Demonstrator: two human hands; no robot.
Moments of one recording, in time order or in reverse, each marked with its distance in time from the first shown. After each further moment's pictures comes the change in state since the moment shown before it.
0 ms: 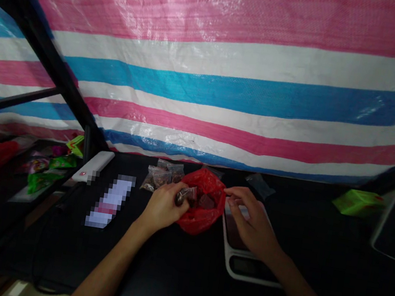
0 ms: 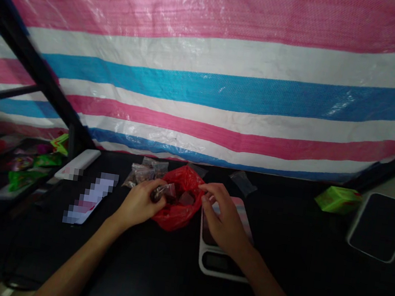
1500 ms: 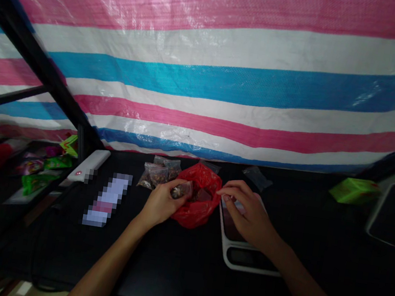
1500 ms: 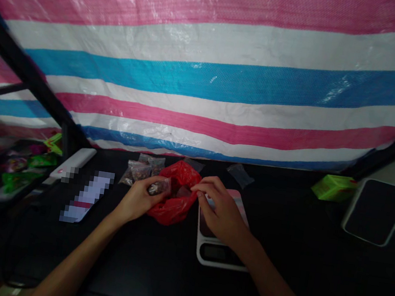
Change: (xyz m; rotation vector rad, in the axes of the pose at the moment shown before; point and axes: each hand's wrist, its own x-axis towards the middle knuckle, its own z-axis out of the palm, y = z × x) left_hand 0.001 -0.003 0.010 -0.396 -0.029 -0.188; right_hand -0.001 -0.001 -0.009 -0.119 -0.097 -0.076
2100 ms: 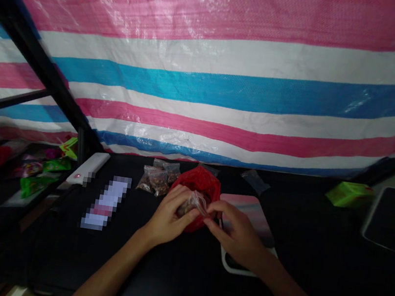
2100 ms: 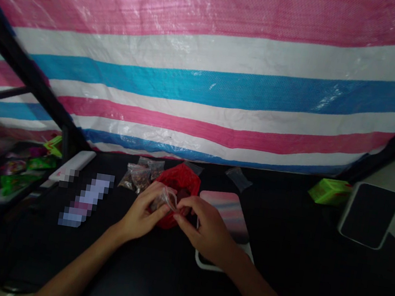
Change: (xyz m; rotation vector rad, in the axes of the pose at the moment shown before) left_hand -0.018 0.026 0.008 -0.067 -0.028 0.480; right_hand -0.013 -0.025 0.023 0.241 -0.067 -0.021
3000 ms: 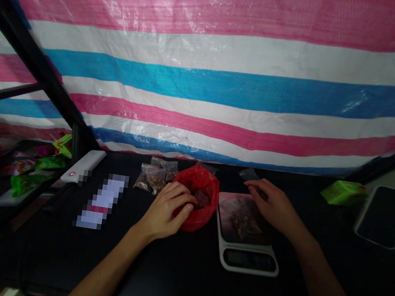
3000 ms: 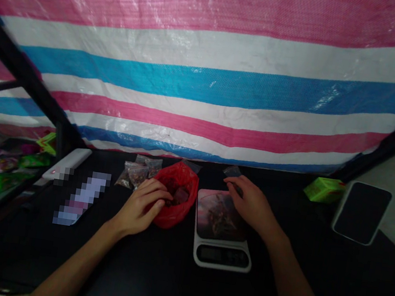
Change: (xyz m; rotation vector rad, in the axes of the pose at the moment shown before) left_hand 0.000 -0.004 -0.012 0.227 -0.095 0.065; right_hand 0.002 0.077 -0.100 -0.473 0.117 0.227
